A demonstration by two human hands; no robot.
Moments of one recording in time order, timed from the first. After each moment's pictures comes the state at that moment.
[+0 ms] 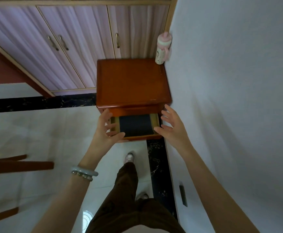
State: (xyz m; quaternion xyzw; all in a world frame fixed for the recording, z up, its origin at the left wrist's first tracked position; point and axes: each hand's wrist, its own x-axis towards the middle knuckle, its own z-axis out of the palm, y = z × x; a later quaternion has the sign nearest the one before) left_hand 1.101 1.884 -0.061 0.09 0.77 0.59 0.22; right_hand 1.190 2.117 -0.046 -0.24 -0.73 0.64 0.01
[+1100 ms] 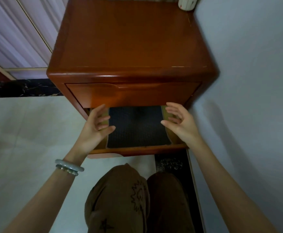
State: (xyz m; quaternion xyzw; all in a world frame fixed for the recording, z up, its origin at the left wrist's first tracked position) left_hand 0.978 1.933 -0.532 0.12 0.78 0.58 0.19; right_hand 1.070 2.209 -0.528 -0.17 -0.80 0.58 0.05
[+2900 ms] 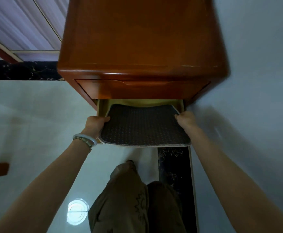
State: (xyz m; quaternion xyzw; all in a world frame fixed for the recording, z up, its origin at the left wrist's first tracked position) left_hand 0.938 1.930 -0.539 -0.29 0.78 0.45 0.31; right_hand 1.023 2.236 -0.555 -0.48 -0.77 0.38 -0.19
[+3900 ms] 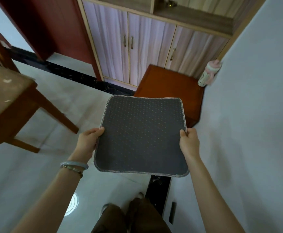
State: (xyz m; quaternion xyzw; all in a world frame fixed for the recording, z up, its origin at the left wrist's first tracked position) left_hand 1.259 1.778 -0.025 -0.34 0.66 0.66 0.11; right_hand 1.252 2.093 -0.030 -0.29 -0.84 0.46 -0.02
